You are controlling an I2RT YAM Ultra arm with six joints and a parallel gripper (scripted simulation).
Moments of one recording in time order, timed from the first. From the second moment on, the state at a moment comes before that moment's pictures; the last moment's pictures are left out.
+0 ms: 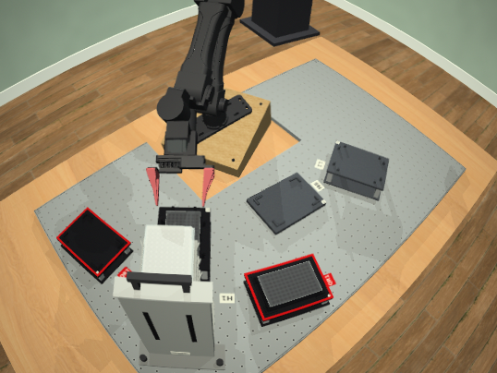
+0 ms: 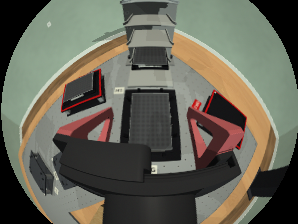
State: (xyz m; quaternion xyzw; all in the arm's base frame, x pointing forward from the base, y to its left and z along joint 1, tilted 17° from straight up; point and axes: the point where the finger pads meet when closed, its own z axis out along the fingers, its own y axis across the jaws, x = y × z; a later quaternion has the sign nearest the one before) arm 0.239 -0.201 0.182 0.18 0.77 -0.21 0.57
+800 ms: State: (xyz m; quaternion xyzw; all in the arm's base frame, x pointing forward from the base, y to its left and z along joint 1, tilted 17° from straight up) arm 0.241 -0.205 0.143 0.19 0.78 -0.20 0.56
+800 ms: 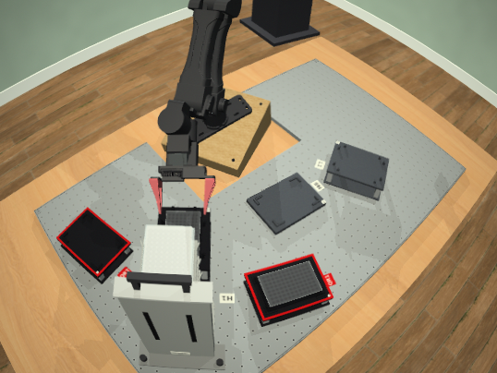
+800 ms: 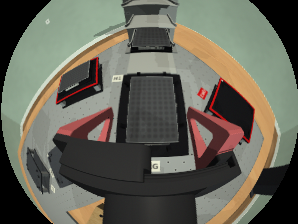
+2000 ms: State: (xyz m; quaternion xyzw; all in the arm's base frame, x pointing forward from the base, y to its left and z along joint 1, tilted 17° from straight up) arm 0.224 -0.201 0.118 0.19 0.77 -0.21 0.57
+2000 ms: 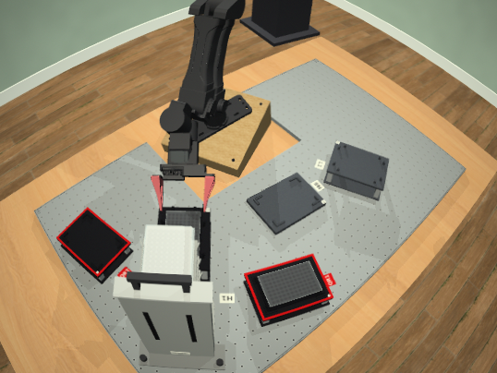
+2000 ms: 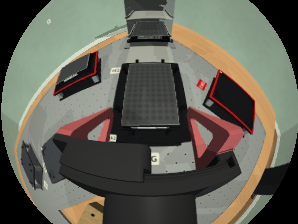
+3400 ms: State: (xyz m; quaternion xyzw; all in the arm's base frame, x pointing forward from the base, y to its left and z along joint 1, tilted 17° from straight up) arm 0.228 -0.207 0.093 0.18 0.77 -0.21 0.57
